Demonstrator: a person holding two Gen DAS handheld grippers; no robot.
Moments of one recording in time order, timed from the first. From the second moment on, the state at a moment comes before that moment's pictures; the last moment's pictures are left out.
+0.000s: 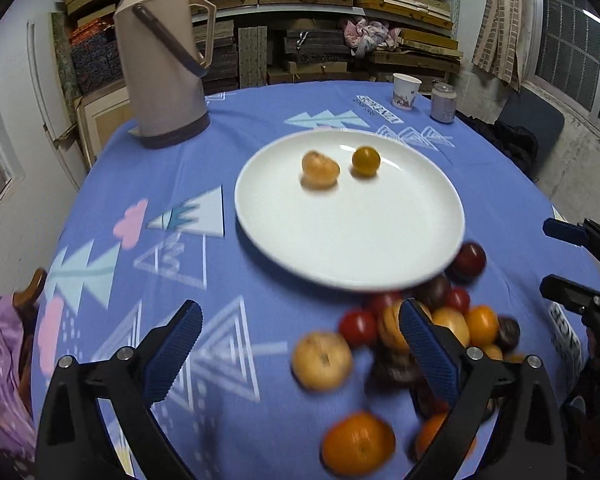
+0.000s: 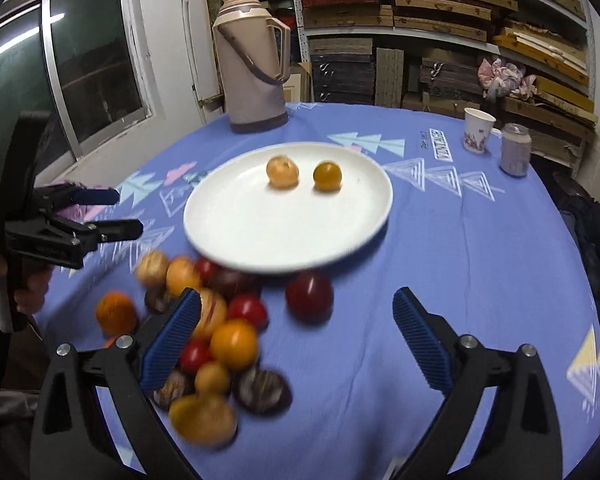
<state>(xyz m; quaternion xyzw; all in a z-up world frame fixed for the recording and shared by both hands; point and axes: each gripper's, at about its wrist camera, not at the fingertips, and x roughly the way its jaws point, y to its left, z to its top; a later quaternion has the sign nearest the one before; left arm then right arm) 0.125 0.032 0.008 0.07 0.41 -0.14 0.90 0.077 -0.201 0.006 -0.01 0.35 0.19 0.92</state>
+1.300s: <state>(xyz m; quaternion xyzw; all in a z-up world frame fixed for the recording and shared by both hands) 0.064 0.035 -0.048 0.01 0.45 -0.17 0.88 -0.013 -0.140 -0.010 -0.06 0.35 0.31 0.88</state>
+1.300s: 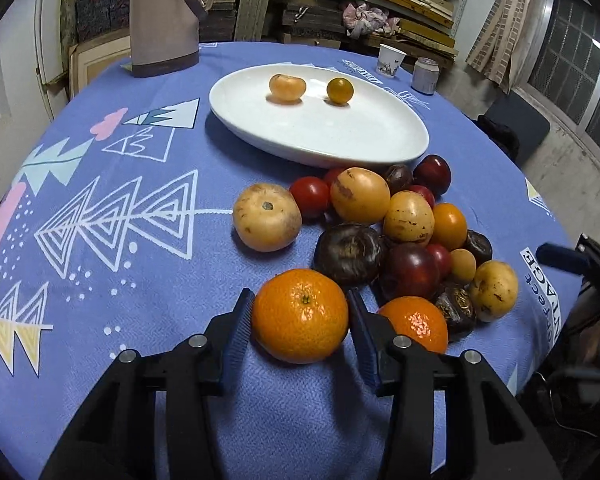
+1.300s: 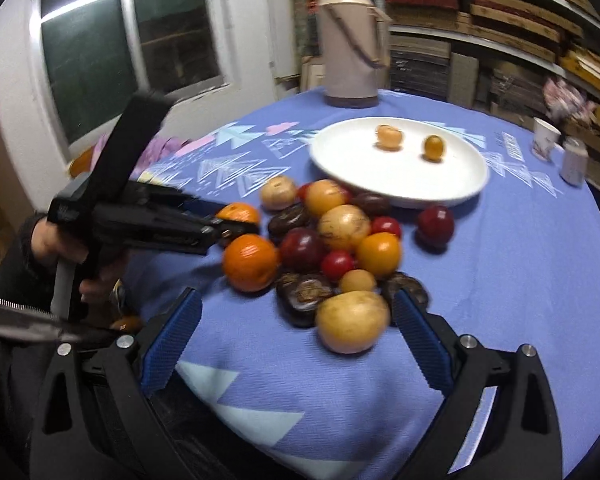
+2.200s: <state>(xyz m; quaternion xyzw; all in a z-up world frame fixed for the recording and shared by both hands) 0.055 0.044 -0.041 0.00 0.44 -0.16 0.89 0.019 -0.176 -0.032 0.03 0.40 0.26 0.88</state>
